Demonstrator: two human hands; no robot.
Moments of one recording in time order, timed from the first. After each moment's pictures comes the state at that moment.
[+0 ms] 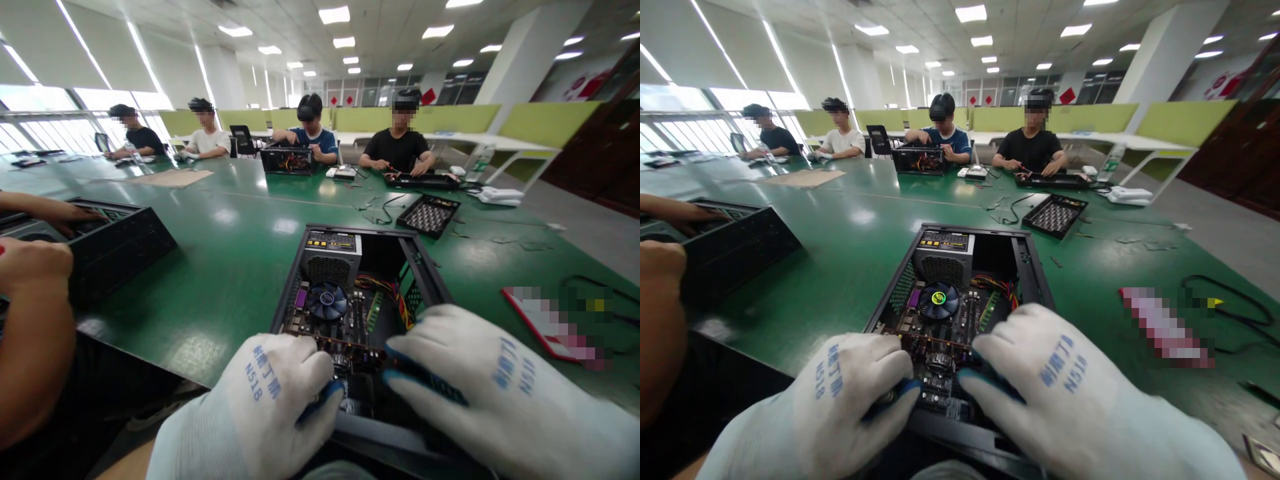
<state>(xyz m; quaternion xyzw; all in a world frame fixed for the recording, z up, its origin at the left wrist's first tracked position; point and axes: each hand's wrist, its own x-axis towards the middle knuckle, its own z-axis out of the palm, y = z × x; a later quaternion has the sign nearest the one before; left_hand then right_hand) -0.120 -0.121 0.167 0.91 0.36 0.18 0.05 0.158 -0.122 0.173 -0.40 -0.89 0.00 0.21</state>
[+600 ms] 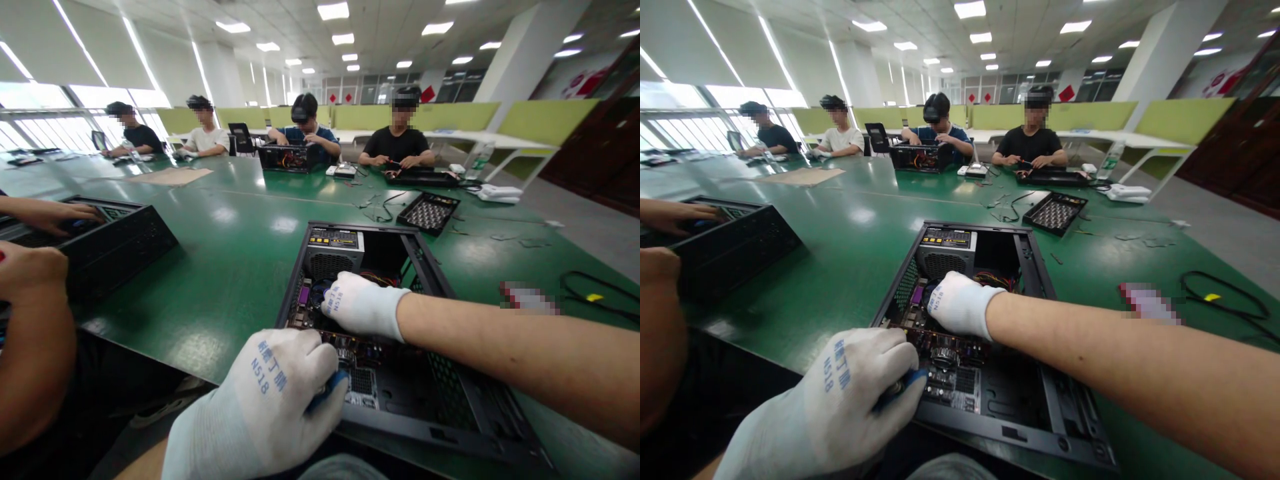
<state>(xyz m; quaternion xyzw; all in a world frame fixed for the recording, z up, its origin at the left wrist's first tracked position) -0.121 -0.123 0.164 0.90 0.38 0.21 0.05 0.057 -0.001 0.147 -0.25 -0.94 -0.08 -0.20</state>
